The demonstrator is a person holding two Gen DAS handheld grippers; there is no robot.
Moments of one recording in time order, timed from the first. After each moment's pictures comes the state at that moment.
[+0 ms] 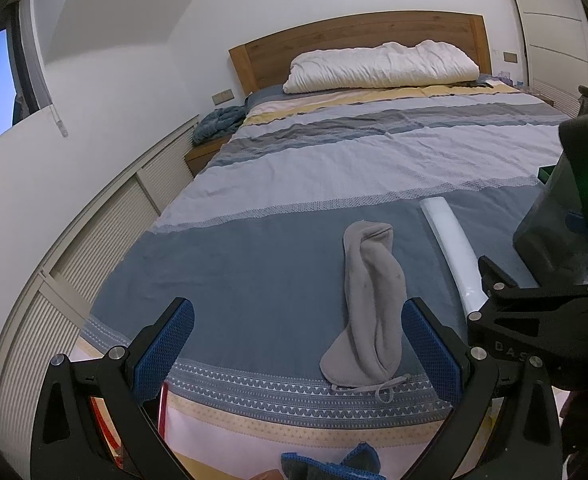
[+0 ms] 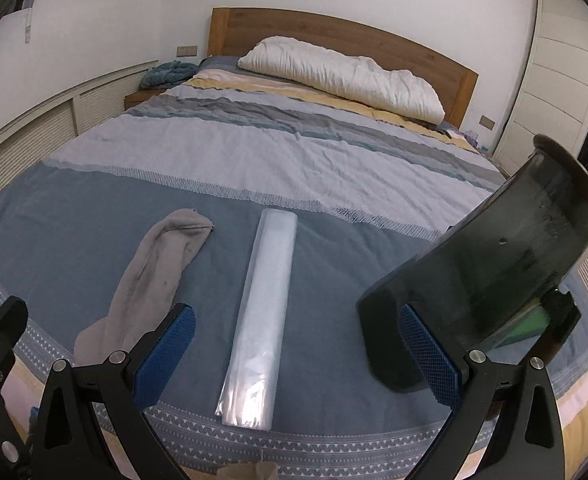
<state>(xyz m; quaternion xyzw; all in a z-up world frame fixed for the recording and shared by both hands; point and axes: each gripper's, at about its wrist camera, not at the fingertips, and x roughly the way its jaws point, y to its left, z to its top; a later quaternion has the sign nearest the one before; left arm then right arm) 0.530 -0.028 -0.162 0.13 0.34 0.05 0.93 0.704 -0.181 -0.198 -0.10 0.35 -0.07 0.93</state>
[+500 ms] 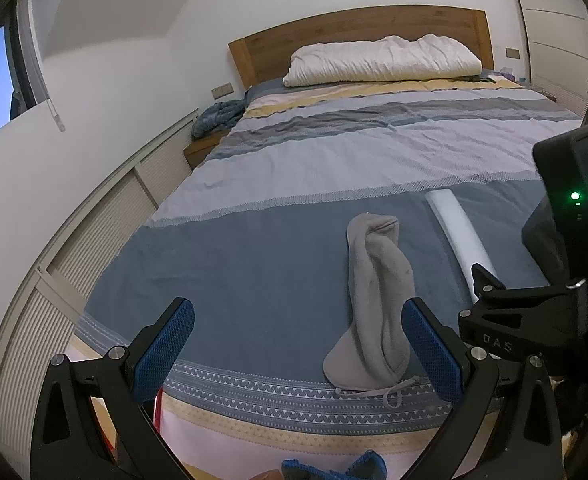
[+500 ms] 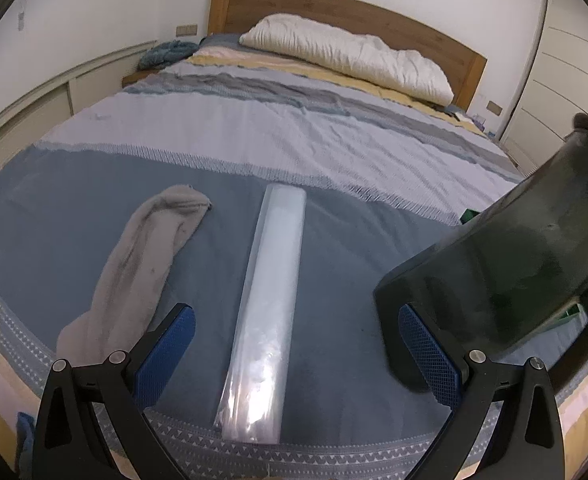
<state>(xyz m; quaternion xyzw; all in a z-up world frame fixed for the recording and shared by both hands) 0.544 -0.020 -0.177 0.13 0.35 0.05 0.93 0.737 -0.182 -0.218 -0.10 0.39 -0.07 0.91</state>
